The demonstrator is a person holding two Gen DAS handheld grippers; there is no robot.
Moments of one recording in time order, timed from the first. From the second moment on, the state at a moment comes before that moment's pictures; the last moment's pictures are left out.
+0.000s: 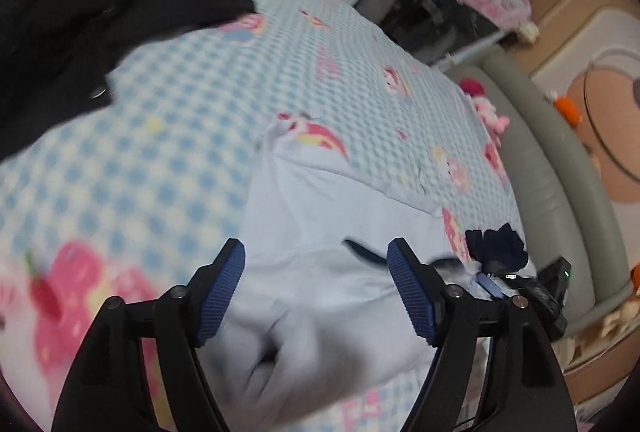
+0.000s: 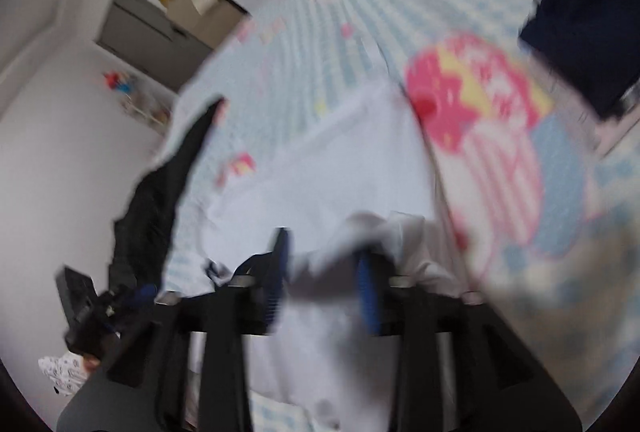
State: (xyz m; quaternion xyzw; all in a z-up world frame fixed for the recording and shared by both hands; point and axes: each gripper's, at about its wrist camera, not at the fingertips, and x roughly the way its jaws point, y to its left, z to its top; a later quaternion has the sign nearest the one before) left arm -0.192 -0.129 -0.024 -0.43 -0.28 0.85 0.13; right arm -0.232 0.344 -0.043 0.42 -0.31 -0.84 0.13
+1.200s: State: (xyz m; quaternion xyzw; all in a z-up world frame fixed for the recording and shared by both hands) left arm -0.051 -0.110 -0.091 -0.49 -0.33 0.79 0.16; right arm -0.024 0.387 -0.079 0.47 -0.33 -0.81 0.12
